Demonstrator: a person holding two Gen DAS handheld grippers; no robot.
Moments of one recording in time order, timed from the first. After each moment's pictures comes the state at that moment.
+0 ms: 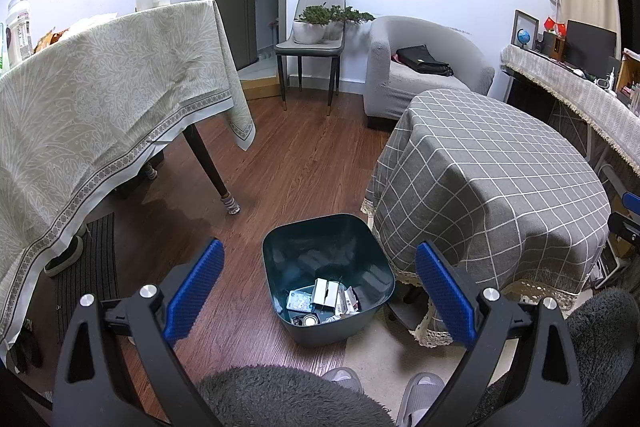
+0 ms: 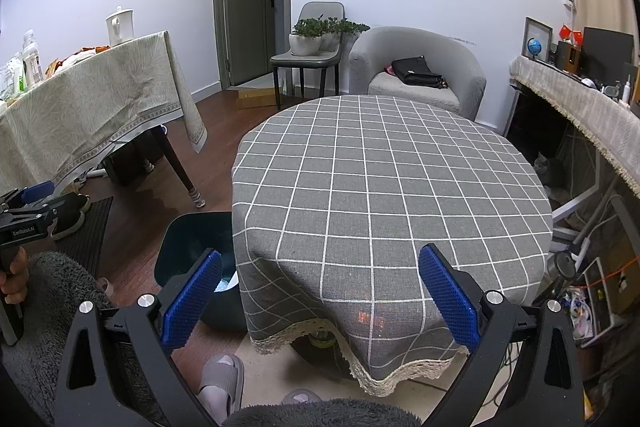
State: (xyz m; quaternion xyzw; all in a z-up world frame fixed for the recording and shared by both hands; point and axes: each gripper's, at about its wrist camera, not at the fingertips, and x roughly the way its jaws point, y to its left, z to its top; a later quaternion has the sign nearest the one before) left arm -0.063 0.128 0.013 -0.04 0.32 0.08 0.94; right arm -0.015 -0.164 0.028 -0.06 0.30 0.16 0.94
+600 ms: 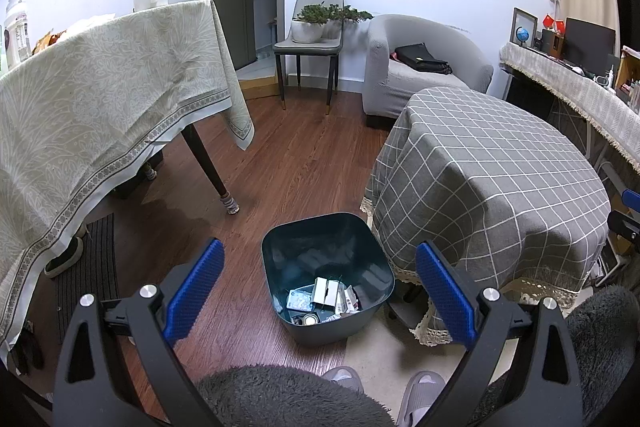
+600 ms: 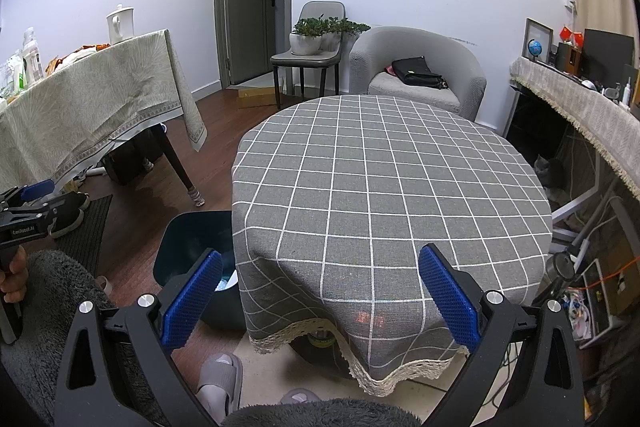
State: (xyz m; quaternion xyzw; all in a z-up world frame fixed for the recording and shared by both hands) left arm -0.063 0.127 0.013 -0.04 0.32 0.08 0.94; right arm -0.015 -0.164 0.026 -0.07 0.30 0.16 0.94
